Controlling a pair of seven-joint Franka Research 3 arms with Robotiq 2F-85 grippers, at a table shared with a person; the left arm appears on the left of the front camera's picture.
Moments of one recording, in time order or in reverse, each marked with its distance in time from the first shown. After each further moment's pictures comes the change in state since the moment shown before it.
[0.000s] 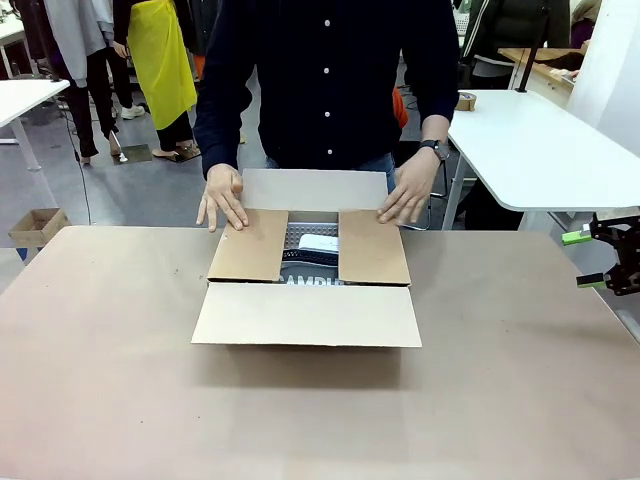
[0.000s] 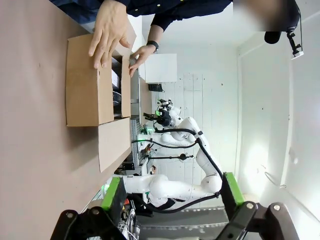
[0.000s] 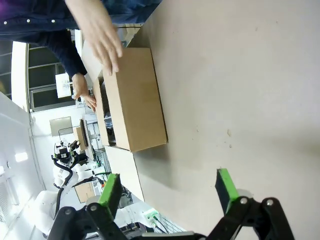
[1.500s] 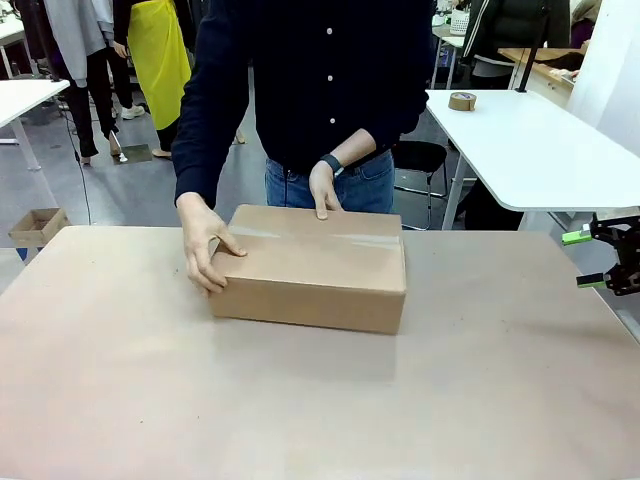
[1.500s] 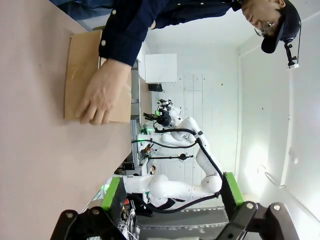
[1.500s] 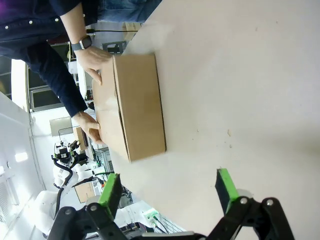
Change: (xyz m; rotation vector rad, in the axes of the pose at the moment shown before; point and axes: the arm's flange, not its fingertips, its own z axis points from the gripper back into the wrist) left arm 0.000 0.000 0.000 0.000 0.000 0.000; right arm 0.000 0.000 0.000 0.000 0.000 0.000
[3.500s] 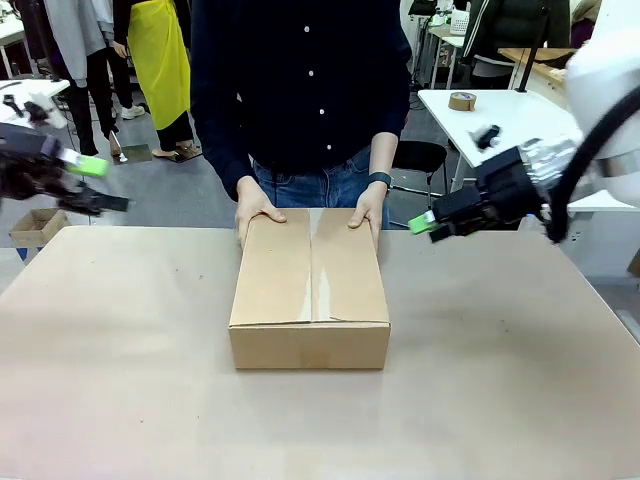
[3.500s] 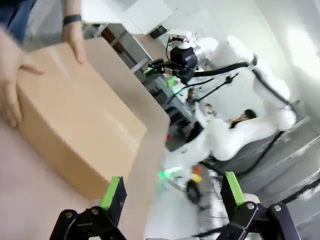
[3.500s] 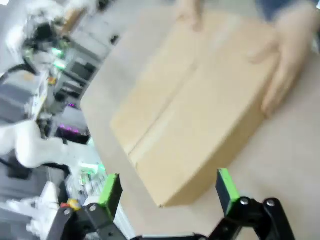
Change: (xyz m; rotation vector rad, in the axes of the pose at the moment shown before) left arm -0.042 -0.029 -0.234 0.050 0.334 -0.716; right arm -0.077 0.193 -0.184 0.048 0.235 0.927
